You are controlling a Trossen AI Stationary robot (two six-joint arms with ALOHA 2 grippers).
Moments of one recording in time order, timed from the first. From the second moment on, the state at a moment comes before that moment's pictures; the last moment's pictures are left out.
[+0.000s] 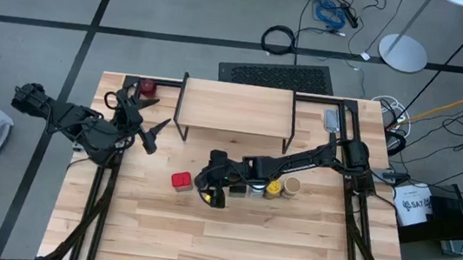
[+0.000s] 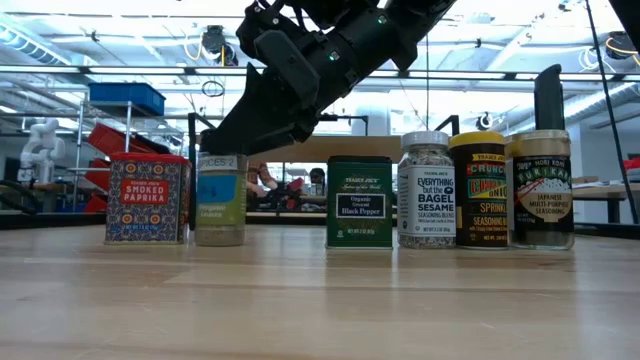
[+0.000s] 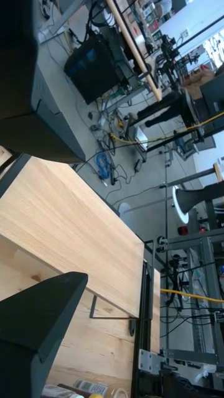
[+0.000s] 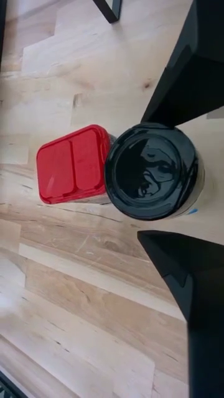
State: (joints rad) left arm -0.41 0.76 0.95 -0.60 -1.07 -0.12; right arm 0.11 2.05 1.40 0.00 0.03 0.00
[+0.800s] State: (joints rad) left arm -0.41 0.77 0.95 -0.58 -0.87 -0.12; right arm 0.16 1.87 1.40 -0.21 0.03 0.04
